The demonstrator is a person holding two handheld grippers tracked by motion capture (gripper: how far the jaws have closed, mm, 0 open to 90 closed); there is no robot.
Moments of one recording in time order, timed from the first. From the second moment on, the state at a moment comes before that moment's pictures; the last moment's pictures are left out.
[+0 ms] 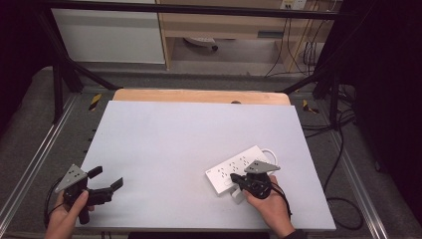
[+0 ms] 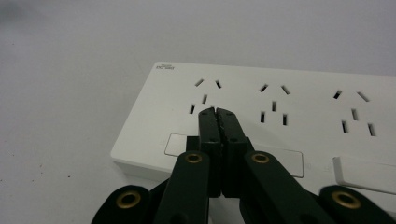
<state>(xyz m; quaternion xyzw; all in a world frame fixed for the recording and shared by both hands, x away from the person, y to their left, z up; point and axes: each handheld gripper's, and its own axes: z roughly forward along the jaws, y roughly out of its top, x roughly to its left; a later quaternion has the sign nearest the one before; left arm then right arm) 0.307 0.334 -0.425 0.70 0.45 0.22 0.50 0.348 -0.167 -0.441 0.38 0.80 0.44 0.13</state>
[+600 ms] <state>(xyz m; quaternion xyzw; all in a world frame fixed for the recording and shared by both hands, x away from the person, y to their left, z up) 0.307 0.334 -0.425 0.71 0.45 0.22 0.50 0.348 -0.166 -0.440 0.38 0.81 0.43 0.14</state>
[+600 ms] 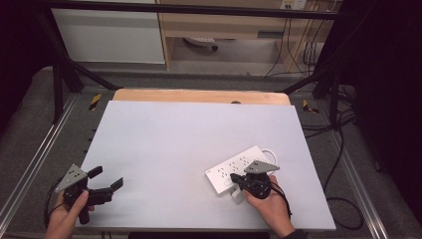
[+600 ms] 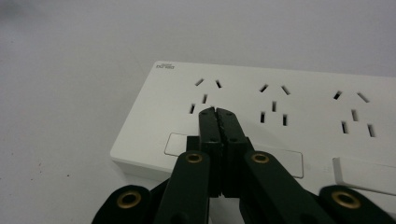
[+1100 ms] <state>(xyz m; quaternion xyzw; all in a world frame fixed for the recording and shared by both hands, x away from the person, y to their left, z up) 0.307 0.334 -0.425 0.71 0.45 0.22 0.50 0.349 -0.167 -0.442 0.37 0.81 0.43 0.13</state>
